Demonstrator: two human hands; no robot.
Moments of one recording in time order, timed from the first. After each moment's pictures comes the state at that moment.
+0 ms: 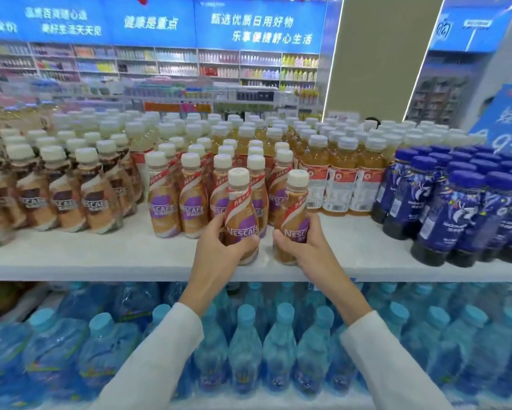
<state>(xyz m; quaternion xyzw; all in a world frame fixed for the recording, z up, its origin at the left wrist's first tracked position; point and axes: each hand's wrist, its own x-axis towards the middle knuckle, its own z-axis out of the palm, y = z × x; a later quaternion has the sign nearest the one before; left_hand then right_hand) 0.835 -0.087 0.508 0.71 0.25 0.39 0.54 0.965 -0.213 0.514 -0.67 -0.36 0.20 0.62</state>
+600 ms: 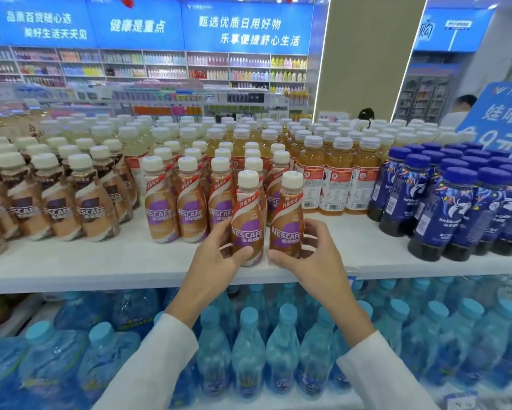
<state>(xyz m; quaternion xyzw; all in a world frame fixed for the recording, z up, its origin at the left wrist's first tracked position) 0.826 -0.074 0.497 0.75 0.20 0.31 0.54 0.951 -0.222 0.501 -0.73 -0.33 0.04 0.59</state>
